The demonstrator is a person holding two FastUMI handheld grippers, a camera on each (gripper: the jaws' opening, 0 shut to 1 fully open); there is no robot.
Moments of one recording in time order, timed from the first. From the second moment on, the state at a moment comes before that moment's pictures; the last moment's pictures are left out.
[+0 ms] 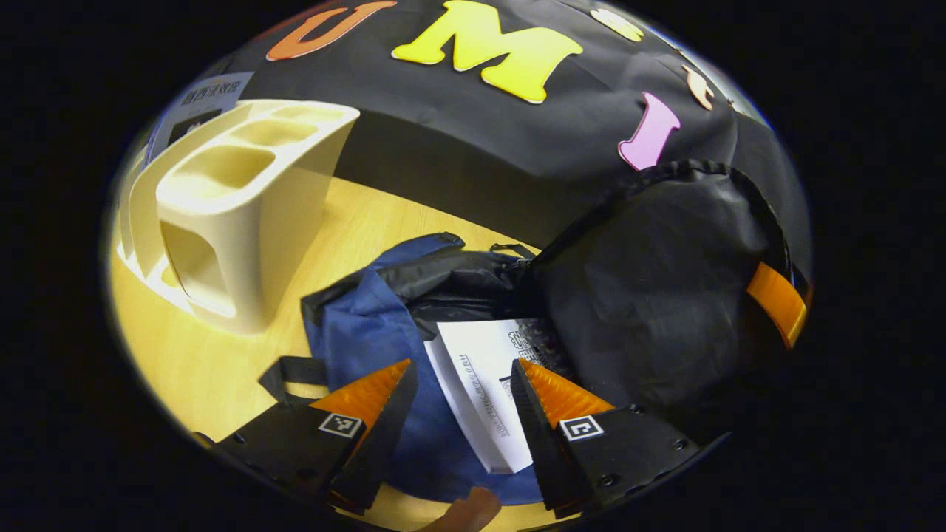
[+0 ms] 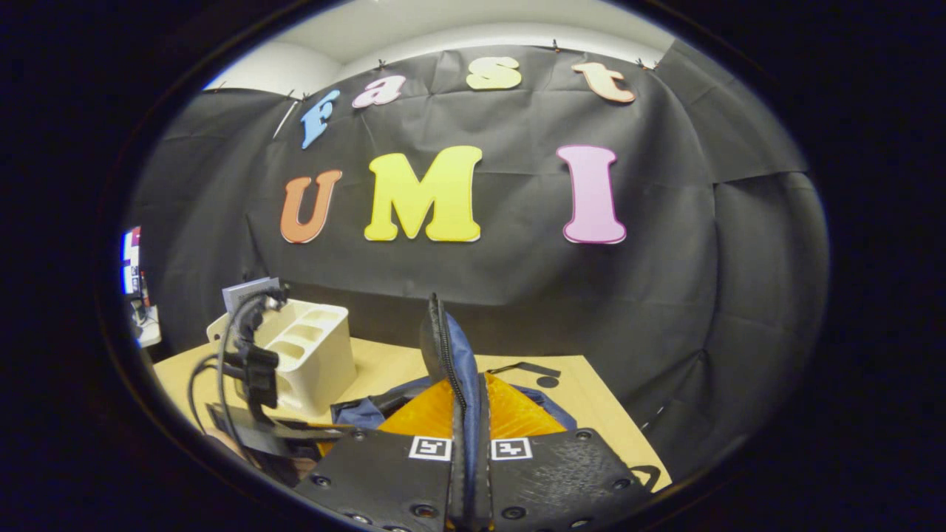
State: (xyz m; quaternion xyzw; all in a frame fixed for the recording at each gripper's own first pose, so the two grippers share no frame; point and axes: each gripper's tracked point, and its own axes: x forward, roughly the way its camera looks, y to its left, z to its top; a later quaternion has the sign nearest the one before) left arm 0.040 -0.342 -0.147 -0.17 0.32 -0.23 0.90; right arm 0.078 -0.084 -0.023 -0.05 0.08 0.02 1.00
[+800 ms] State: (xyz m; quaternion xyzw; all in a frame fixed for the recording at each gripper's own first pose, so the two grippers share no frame) left arm 0.088 -0.097 -0.011 0.00 0.15 -0.06 0.99; right arm 0.080 -0.076 -0.037 -0.05 0.10 0.02 0.99
